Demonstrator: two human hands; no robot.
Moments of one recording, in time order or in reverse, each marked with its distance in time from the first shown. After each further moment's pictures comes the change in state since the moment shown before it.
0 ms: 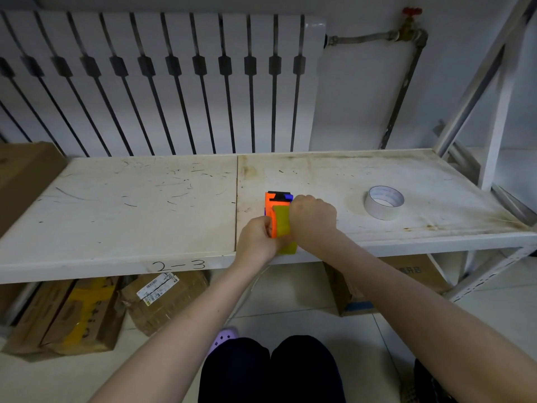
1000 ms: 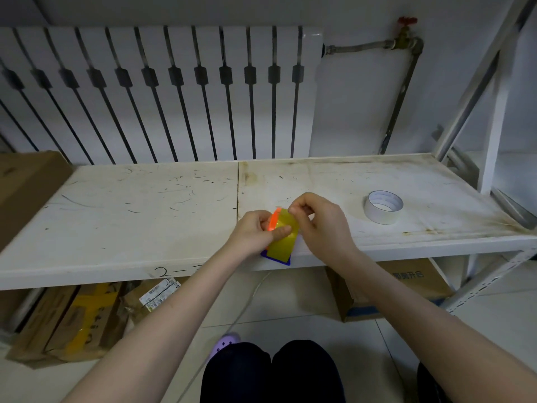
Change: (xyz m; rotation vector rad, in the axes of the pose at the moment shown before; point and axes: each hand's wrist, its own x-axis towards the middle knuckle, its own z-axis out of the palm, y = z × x) left_hand 0.014 0.008 -0.027 0.003 -0.172 0.056; right_hand -0.026 0.029 0.002 0.897 0.380 -0.181
